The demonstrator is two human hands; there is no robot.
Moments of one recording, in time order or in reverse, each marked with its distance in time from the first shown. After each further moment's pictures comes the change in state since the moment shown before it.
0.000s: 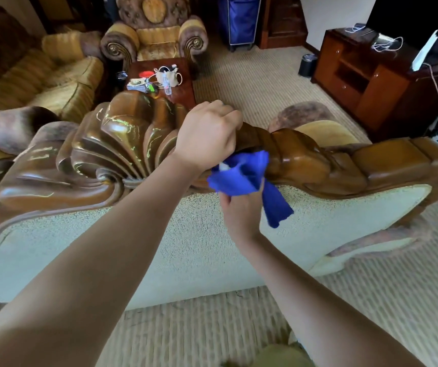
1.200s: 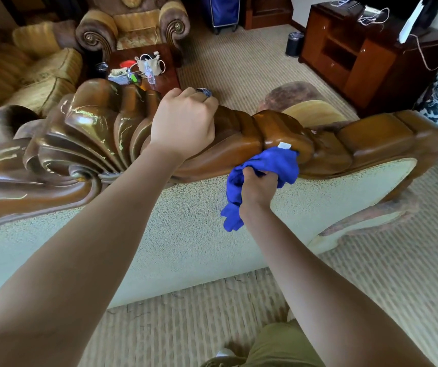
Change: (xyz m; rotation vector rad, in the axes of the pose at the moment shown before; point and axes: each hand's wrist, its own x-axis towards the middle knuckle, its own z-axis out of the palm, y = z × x) left_hand -0.001 0.001 0.018 0.299 -0.108 0.000; right_hand 0.025 0.022 -0.033 0.611 0.093 1.114
